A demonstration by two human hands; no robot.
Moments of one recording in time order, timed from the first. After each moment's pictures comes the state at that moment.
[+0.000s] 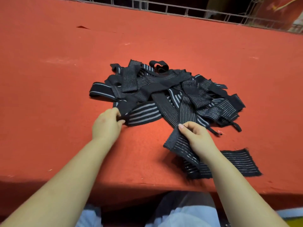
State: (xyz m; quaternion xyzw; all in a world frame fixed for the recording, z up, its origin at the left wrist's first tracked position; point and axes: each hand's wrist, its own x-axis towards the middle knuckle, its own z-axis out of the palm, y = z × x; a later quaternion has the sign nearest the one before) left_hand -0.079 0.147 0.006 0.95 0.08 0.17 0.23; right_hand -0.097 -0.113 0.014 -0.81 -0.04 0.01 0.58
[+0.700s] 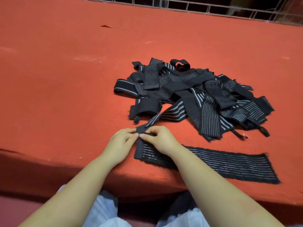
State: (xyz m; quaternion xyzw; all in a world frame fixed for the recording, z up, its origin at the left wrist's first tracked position) left_hand -0.131 0.188 -0.042 0.93 -0.01 0.03 0.37; right_hand -0.086 0.027 -0.020 -0.87 -0.17 0.14 0.45
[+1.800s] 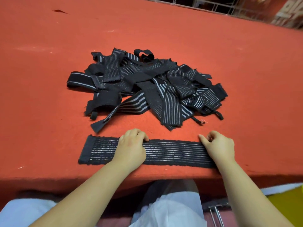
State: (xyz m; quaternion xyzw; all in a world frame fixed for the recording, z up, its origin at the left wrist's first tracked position) left_hand -0.132 0.038 -0.037 0.96 -0.11 0.06 0.26; right_hand -0.113 -0.231 -0.027 -0.97 0.17 -0.11 0.14
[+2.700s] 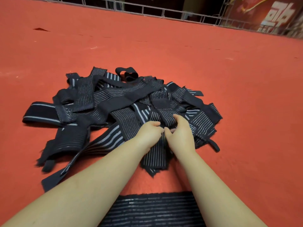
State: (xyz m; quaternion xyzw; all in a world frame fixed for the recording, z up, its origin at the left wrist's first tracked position) left_hand 0.041 -0.075 0.021 0.77 0.06 -0.17 0.61; right_hand 0.037 -0.183 -0.007 -0.92 0.09 -0.14 0.36
